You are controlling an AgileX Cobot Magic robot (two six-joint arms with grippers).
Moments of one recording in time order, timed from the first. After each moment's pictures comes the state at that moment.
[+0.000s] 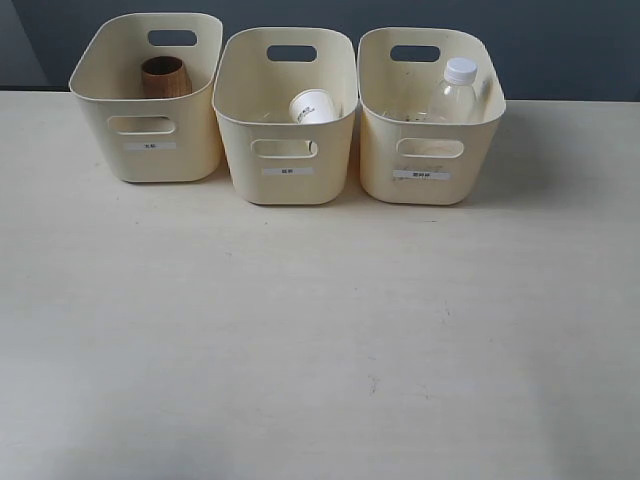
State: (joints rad) left arm -0.10 0.00 0.00 0.07 0.23 0.12; right arm 0.20 0.07 -0.22 -0.11 0.61 0.92
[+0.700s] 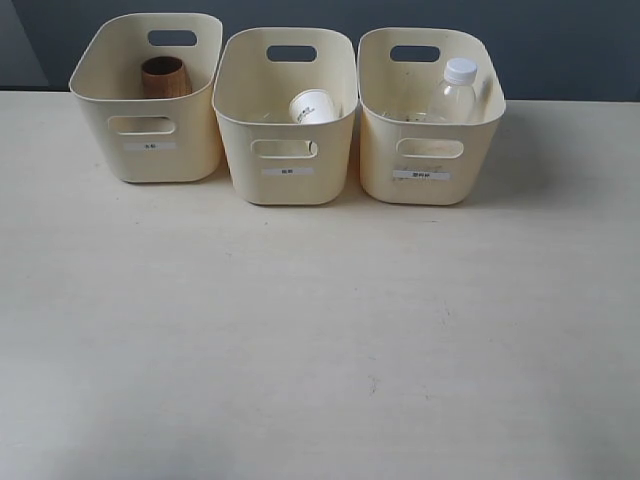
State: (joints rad) left arm -0.10 0.00 0.00 0.07 0.23 0.12; right arm 0.13 0.01 -0.06 -0.09 0.61 0.92
